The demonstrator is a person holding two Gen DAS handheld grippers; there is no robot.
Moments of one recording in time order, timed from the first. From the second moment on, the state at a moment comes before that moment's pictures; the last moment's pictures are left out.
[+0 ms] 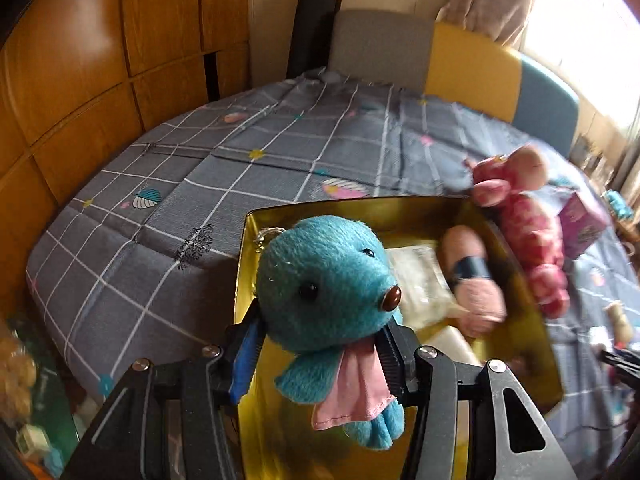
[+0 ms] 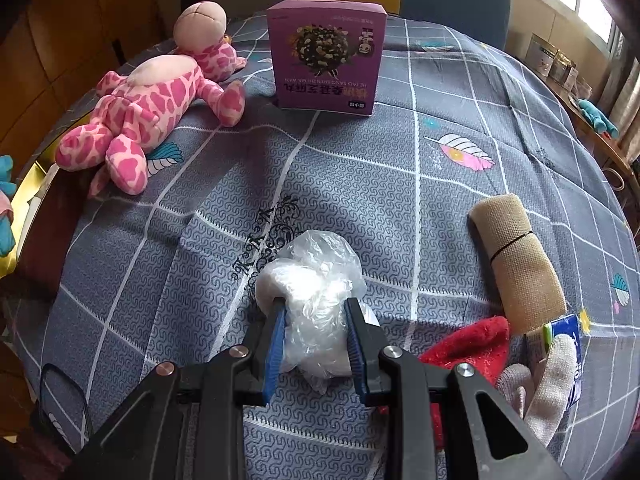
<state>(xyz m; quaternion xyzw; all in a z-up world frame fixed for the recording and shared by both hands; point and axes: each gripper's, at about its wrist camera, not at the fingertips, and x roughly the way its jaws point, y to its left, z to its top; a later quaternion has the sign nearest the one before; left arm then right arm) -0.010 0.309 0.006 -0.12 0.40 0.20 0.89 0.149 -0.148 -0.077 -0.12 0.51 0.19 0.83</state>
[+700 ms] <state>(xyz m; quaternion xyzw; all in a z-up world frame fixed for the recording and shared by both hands) 0.068 0.328 -0.044 -0.10 0.43 0.24 0.86 0.149 -0.145 -0.078 -0.12 0.51 0.19 0.83</state>
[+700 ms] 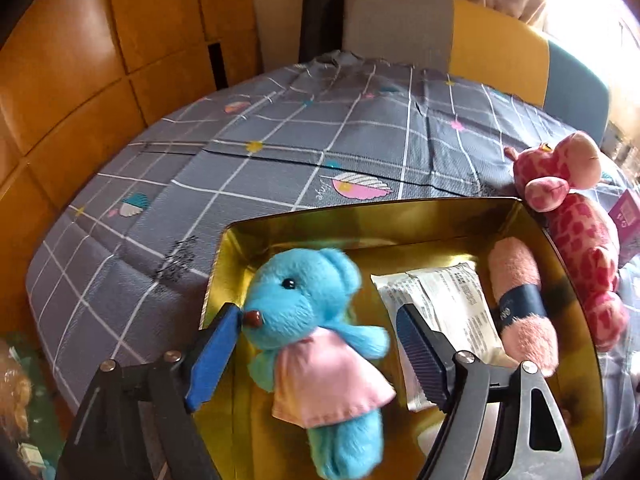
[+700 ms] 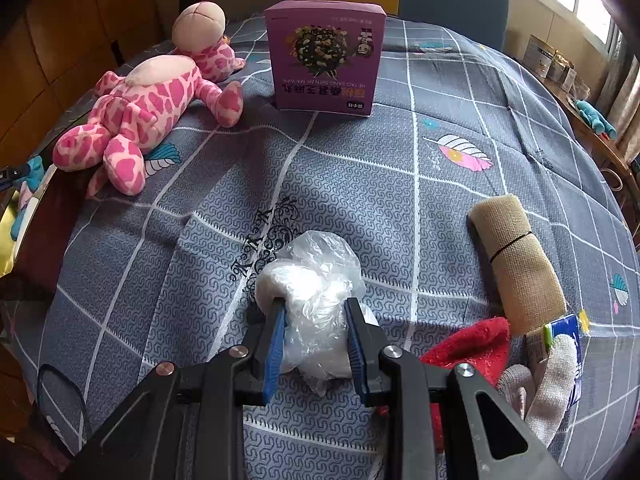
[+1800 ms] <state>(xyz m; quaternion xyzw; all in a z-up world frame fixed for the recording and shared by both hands) -0.057 0.216 0.003 -0.12 0.36 0.19 0.91 0.137 -0.129 -0.075 -0.19 0.47 0.13 0.85</state>
